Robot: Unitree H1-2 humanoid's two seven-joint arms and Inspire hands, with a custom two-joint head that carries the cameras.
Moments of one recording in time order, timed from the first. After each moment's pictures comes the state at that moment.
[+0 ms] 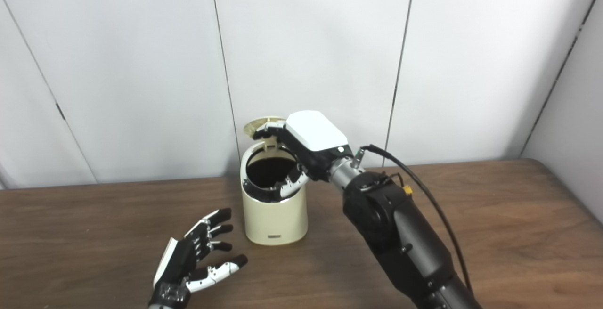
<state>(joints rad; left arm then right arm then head) -0.20 0.03 -0.09 0.15 0.11 -0.18 -0.06 -0.68 -0.26 0.29 -0.02 -0.80 0.04 0.21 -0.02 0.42</state>
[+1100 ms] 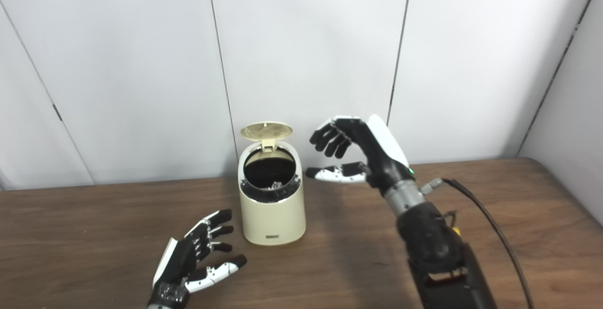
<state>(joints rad) -0.20 0.03 -0.09 0.15 0.10 -0.18 -0.08 -0.47 -0.24 -0.01 -0.18 -0.27 0.17 0.18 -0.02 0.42</state>
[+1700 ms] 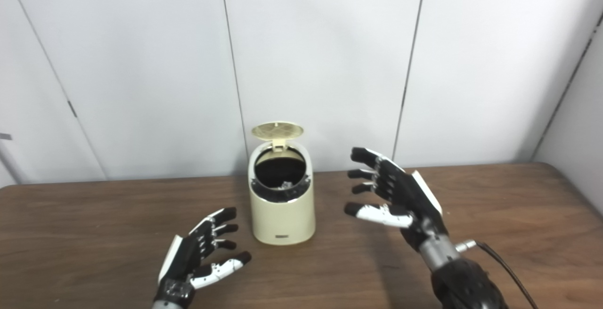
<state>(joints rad) -0.20 0.03 -0.07 0.16 0.10 -0.18 -0.06 -0.27 -0.20 -0.10 -0.09 0.13 0.06 0.22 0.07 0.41</state>
